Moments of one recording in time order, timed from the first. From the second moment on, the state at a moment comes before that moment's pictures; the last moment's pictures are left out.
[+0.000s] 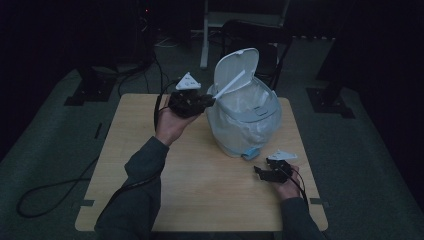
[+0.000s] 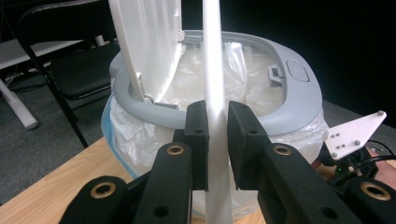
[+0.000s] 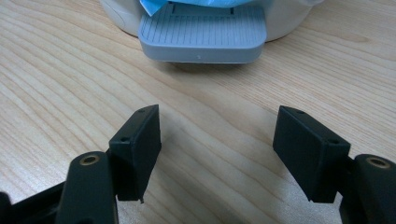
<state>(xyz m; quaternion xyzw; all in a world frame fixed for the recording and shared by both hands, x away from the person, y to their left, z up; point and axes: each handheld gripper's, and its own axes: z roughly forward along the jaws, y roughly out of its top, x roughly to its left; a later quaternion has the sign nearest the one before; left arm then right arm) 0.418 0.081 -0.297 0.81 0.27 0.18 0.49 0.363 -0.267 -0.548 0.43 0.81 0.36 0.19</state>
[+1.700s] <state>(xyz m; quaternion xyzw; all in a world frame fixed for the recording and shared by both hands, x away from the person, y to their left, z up) 0.448 0.039 -0.284 0.82 0.27 0.16 0.48 0.363 -0.266 -0.548 0.43 0.81 0.36 0.19</state>
